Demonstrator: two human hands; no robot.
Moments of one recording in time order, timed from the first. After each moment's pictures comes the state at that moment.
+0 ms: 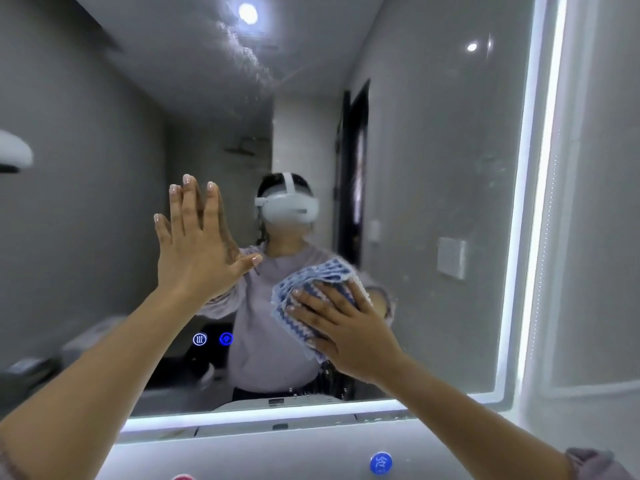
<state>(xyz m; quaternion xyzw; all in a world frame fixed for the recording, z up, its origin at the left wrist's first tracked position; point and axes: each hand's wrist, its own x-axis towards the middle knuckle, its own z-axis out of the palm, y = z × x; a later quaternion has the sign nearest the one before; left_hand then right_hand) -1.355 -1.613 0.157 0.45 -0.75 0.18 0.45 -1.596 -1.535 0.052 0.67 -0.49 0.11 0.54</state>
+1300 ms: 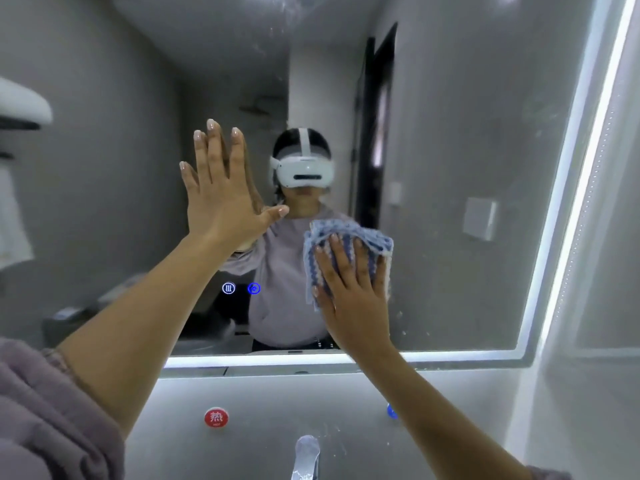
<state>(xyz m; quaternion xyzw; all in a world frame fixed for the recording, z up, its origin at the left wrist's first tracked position) -1.355 -1.616 0.155 0.45 -0.74 0.20 0.45 -1.546 -1.556 0.009 0.58 -0.60 0.31 0.46</state>
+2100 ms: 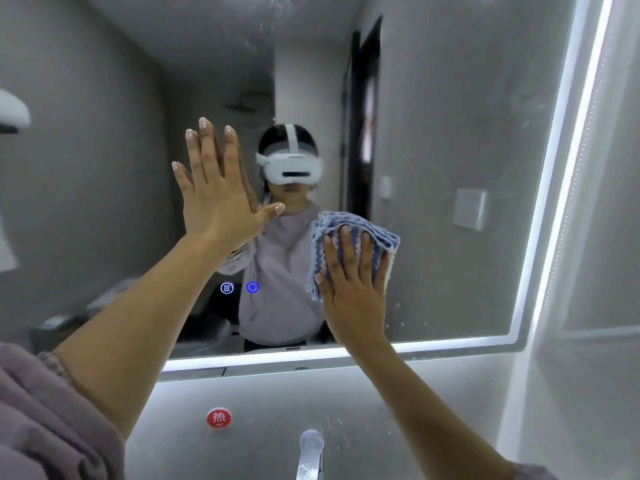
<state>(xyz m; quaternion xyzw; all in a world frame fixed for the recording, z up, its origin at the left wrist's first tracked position) -1.354 -1.616 0.156 0.44 -0.75 0.20 0.46 -1.538 -1.558 0.010 0.53 -0.65 0.33 0.43</state>
